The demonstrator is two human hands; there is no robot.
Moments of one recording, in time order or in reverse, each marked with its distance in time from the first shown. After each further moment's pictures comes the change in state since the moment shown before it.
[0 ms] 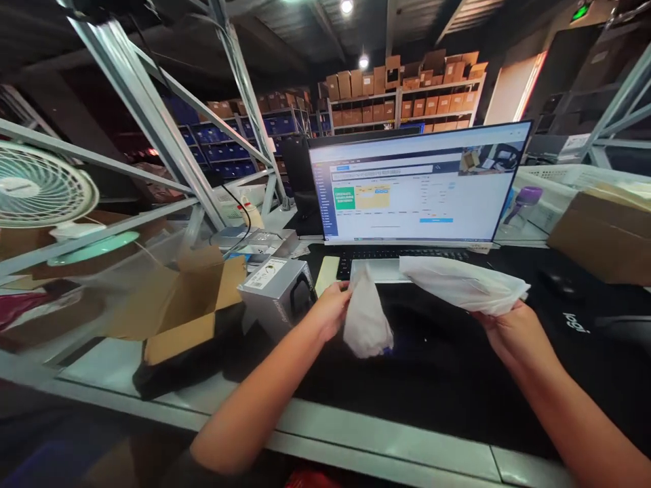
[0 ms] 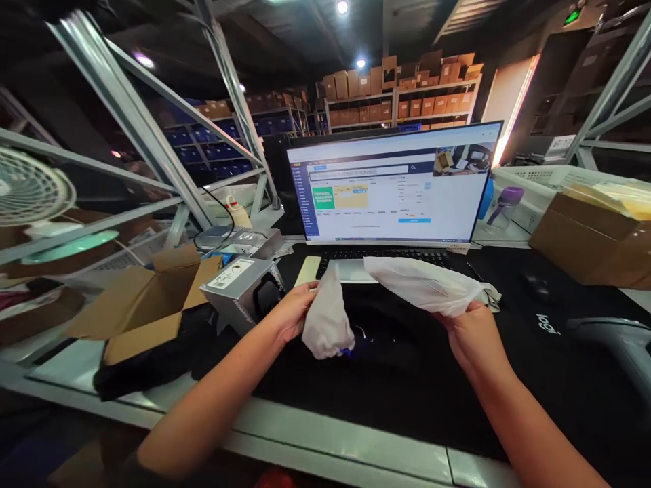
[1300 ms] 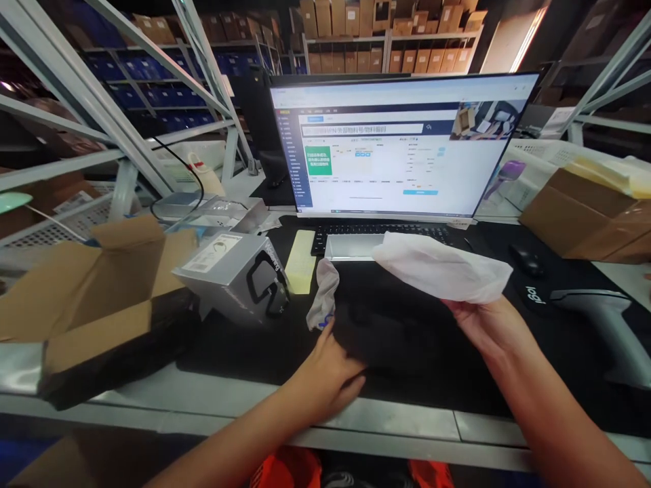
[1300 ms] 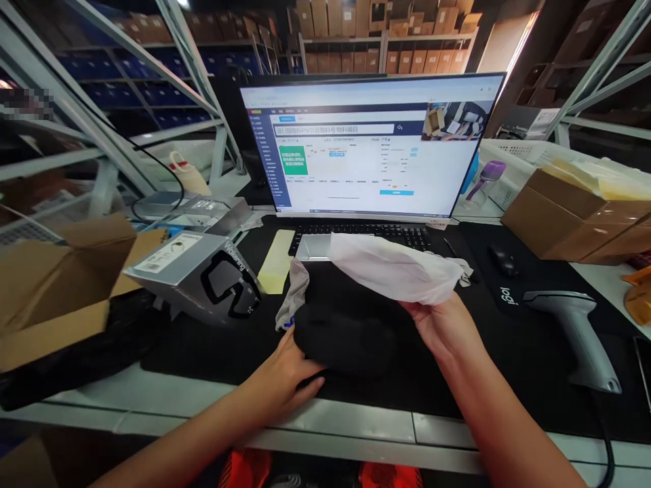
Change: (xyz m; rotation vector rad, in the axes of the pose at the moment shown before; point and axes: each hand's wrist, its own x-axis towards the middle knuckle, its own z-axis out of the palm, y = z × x) left_hand -0.101 -0.059 0.015 0.931 -0.436 0.700; right_hand -0.018 -0.020 0.011 -0.025 -0.091 0.164
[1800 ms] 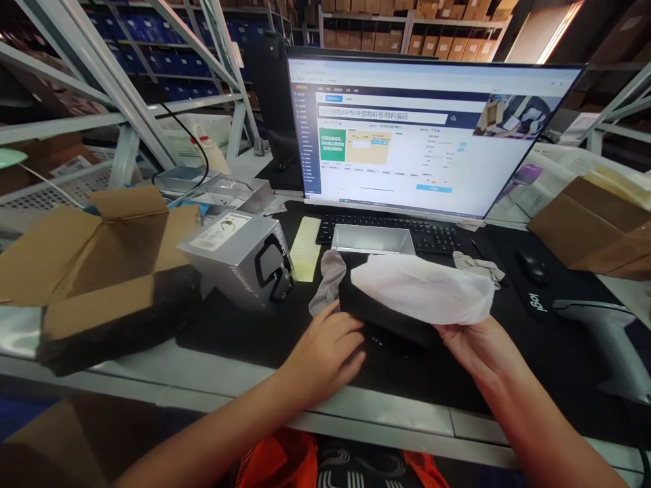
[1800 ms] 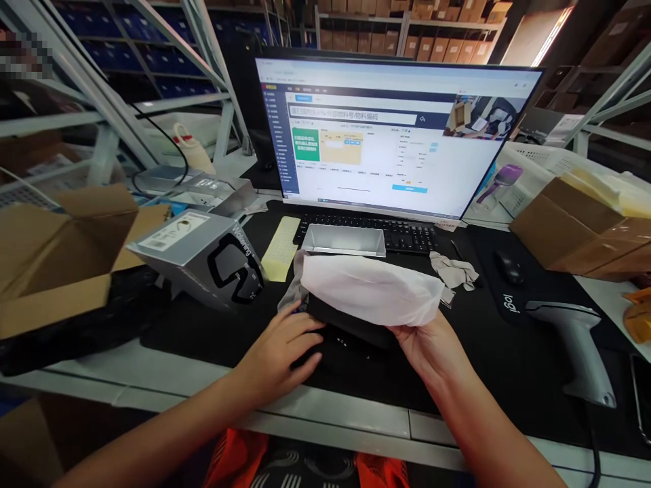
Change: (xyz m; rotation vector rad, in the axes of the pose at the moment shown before) left_hand 0.005 0.000 -0.016 0.016 0.279 -0.005; right_hand -0.024 0.015 0.013 -0.045 -0.085 0.138
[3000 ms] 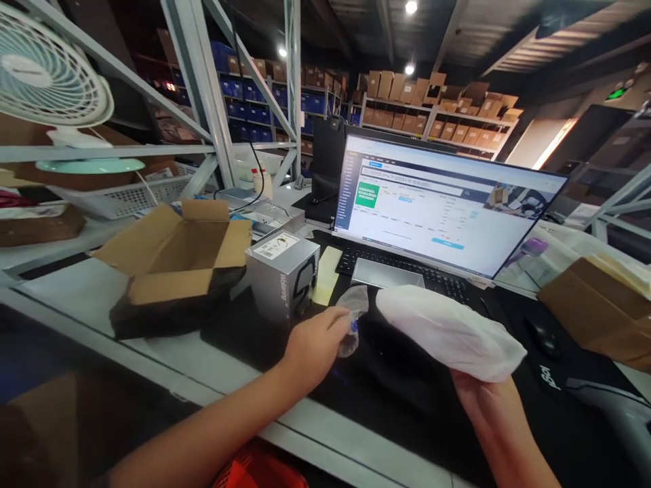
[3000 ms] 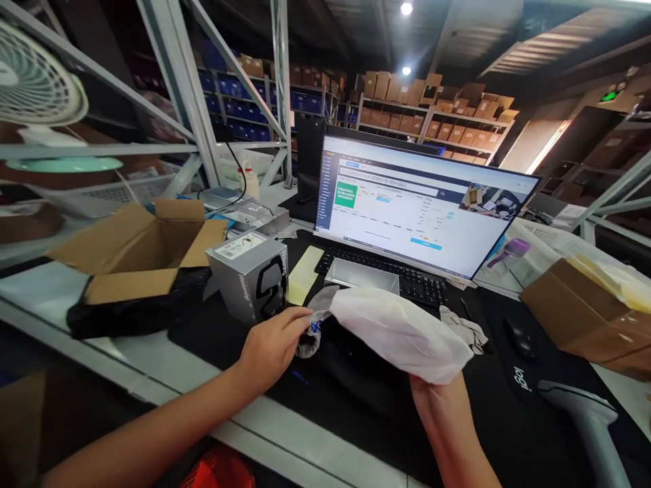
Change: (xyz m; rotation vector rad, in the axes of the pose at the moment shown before) left_hand -0.003 -0.023 -0.014 0.301 0.267 -0.246; right_hand 0.008 0.002 -0.003 -0.145 -0.025 -0.400
